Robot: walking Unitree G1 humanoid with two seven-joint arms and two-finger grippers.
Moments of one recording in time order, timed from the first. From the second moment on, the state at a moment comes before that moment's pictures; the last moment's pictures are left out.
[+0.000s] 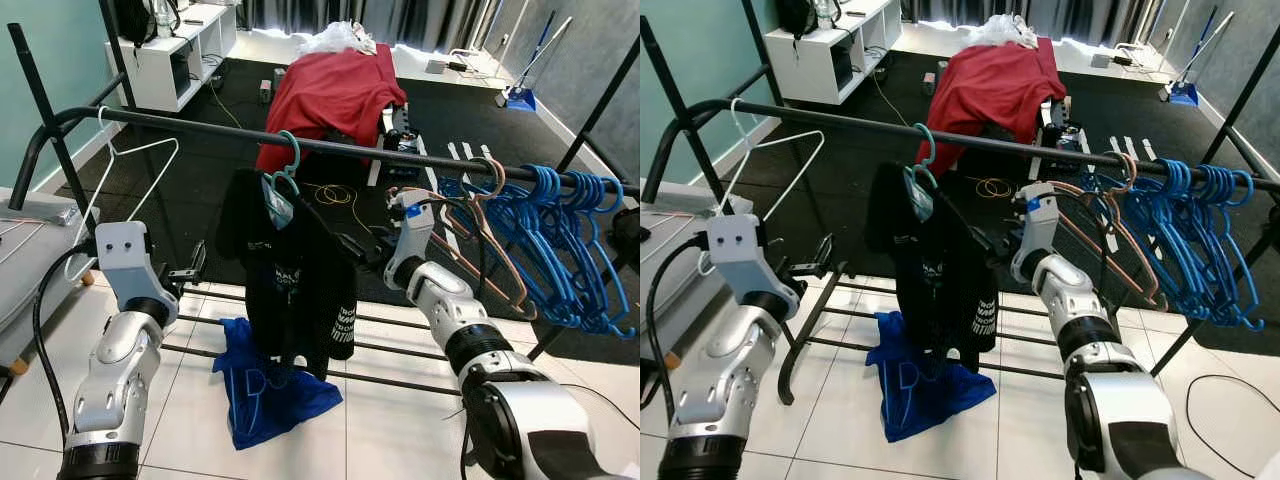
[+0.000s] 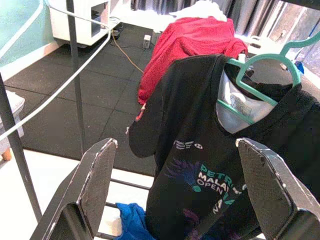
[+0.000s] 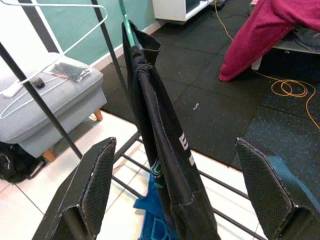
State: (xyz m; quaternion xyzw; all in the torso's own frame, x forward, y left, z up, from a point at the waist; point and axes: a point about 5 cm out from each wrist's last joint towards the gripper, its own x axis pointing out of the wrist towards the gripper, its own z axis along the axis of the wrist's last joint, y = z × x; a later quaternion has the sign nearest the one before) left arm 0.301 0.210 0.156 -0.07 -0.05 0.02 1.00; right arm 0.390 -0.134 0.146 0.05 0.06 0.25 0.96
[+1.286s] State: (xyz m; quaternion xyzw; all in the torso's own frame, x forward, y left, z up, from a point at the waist) left arm 0.277 0.230 0.152 -0.05 -0.03 0.04 1.00; right arm 0.395 -0.122 0.142 0.04 0.12 0.21 0.97
